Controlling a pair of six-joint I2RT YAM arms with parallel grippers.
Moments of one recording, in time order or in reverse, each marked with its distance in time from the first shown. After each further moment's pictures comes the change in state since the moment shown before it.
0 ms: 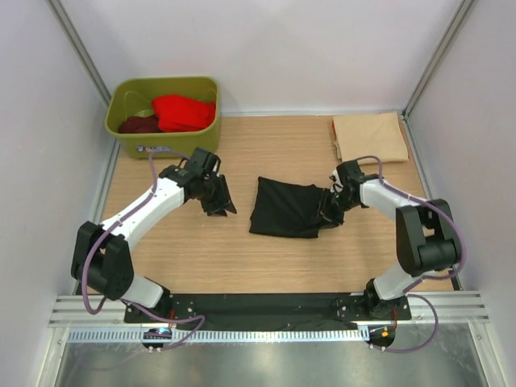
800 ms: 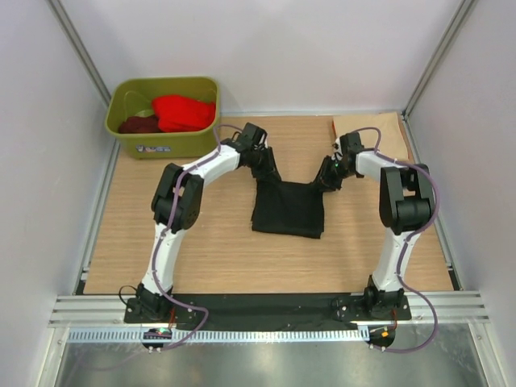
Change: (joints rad) left arm -0.076 0.779 0.658 0.269 0.161 0.038; right arm -0.093 0.330 0.372 0.108 0.065 -0.066
